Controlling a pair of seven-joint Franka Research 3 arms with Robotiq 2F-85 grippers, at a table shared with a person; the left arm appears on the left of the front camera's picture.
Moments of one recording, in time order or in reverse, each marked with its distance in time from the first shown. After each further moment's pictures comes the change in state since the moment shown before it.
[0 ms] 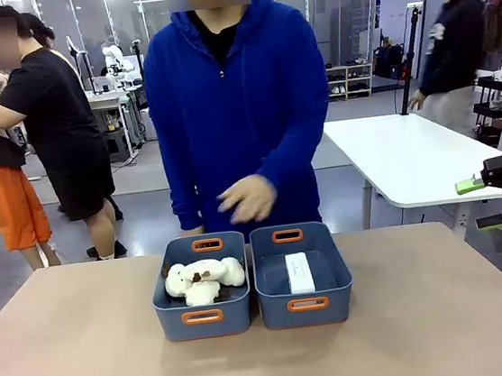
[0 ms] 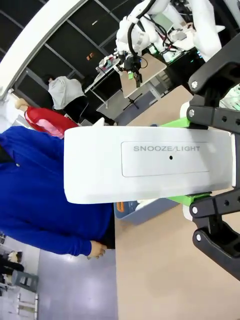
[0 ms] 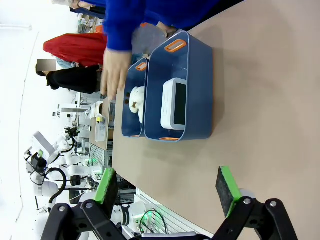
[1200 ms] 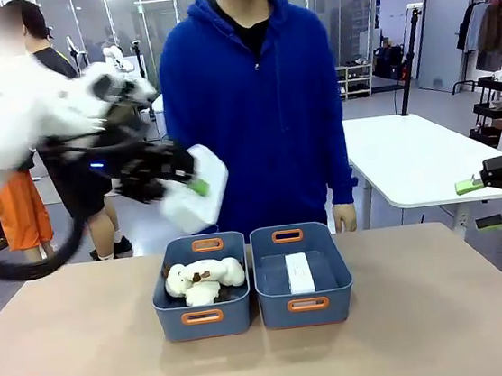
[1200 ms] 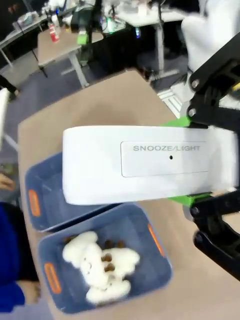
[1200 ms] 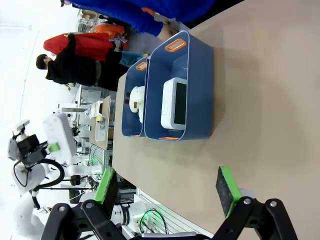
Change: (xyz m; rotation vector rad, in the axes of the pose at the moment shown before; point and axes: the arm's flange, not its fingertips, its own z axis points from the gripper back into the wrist) left arm -0.033 -0.205 -0.370 0.200 0.619 0.012; right arm 0.000 0.000 0.000 0.000 0.002 0.001
